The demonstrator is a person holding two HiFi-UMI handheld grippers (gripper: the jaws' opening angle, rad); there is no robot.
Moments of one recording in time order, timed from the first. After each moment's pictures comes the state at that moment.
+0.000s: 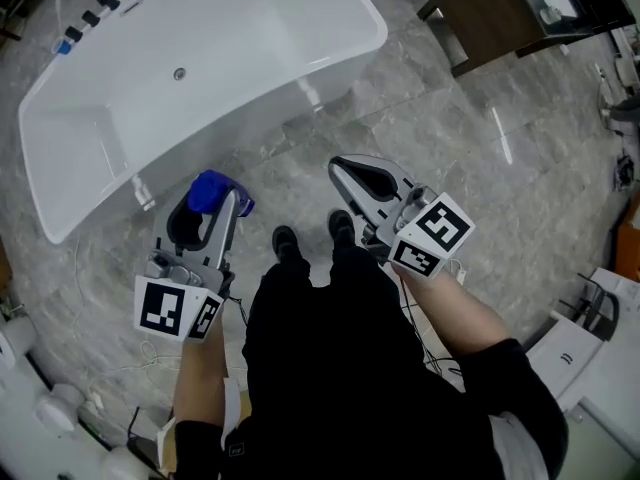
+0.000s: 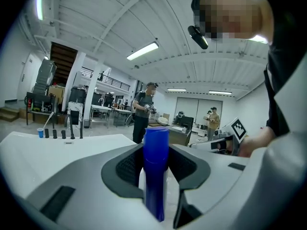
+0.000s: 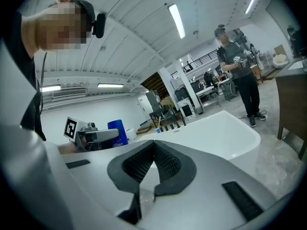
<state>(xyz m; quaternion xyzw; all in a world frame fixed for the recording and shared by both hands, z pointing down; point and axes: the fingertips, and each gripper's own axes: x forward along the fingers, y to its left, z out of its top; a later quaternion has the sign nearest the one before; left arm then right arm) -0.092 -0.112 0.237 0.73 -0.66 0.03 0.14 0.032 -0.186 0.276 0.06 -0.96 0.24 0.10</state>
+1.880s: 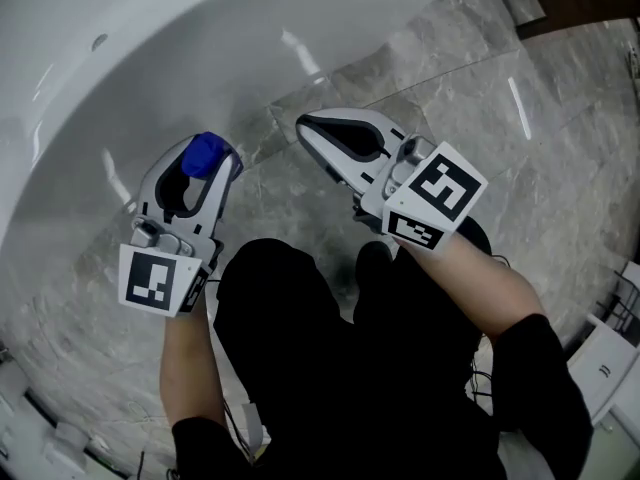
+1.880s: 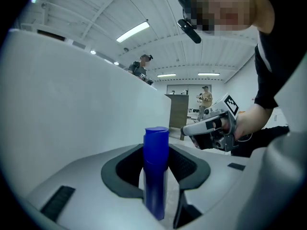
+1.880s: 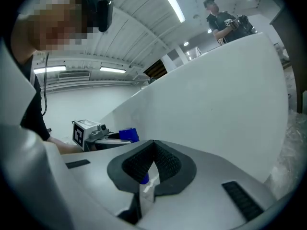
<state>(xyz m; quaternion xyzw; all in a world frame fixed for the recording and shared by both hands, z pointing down) -0.154 -0.244 0.817 0.77 -0.62 0.07 0.13 -0.075 -0.290 0.812 0.02 -0.97 0.20 0.13</state>
